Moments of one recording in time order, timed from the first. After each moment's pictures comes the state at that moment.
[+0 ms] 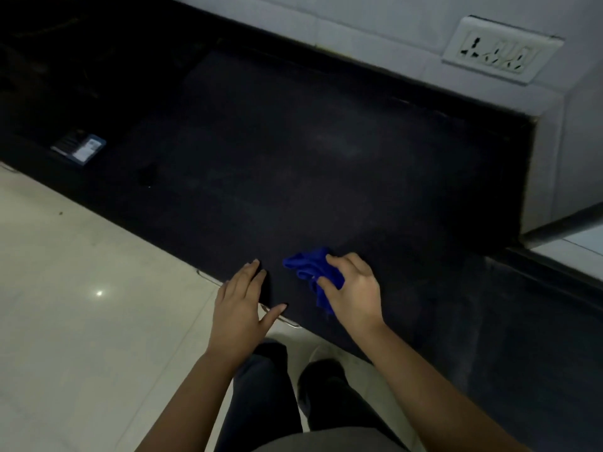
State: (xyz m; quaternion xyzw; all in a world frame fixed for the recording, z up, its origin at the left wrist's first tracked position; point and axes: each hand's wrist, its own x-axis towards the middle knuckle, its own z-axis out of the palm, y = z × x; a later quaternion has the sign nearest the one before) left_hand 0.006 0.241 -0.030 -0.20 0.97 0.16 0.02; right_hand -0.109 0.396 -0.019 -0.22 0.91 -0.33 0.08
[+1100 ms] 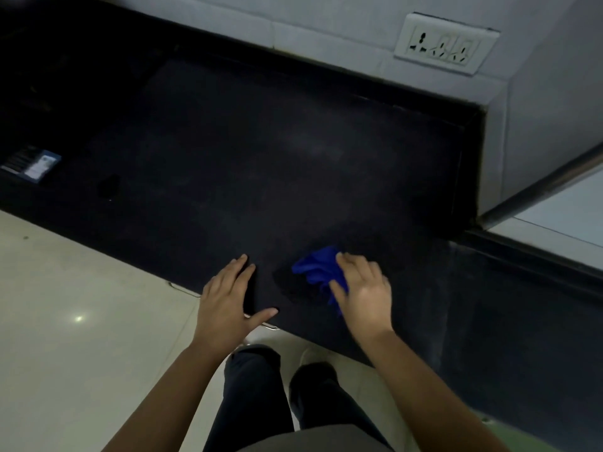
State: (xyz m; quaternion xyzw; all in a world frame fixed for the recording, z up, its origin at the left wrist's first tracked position) left_hand -0.015 0.247 -0.036 -0.14 0.98 0.15 0.06; right_hand -0.117 0.450 -0.029 -0.23 0.96 -0.17 -0.04
